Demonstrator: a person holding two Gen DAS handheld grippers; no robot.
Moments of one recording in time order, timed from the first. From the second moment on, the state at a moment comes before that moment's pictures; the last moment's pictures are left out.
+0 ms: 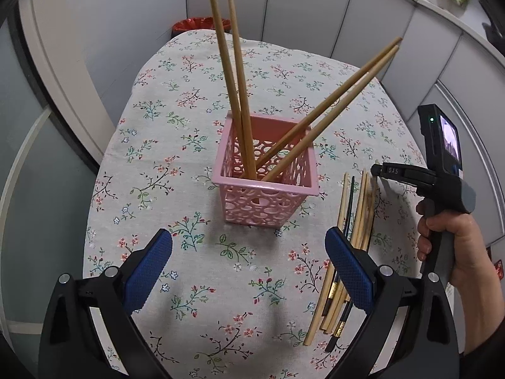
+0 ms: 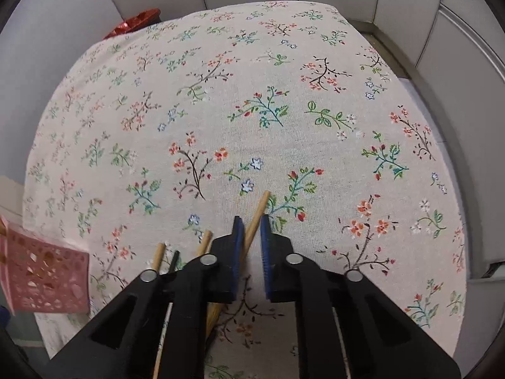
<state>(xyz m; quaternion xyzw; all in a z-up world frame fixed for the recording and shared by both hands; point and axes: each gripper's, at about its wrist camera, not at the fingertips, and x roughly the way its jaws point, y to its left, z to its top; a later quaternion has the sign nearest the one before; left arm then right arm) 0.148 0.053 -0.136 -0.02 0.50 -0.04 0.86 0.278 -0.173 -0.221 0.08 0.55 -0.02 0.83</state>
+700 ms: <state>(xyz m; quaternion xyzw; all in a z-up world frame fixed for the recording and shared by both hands) 0.117 -0.032 -0.137 0.06 0.49 -0.13 0.86 0.190 -0.242 -0.152 0.23 0.54 0.09 0.81</state>
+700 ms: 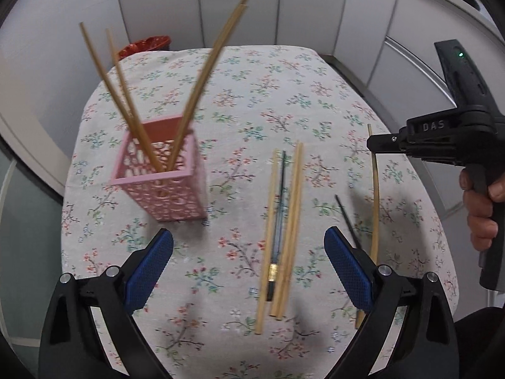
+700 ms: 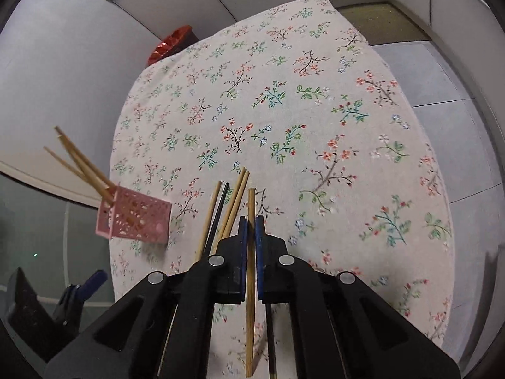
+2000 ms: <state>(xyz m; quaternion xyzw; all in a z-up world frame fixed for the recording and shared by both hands) 0.158 -0.125 -0.223 -0.02 0.61 -0.15 0.77 0.149 -0.304 -0.160 0.23 0.55 0.08 0.80</state>
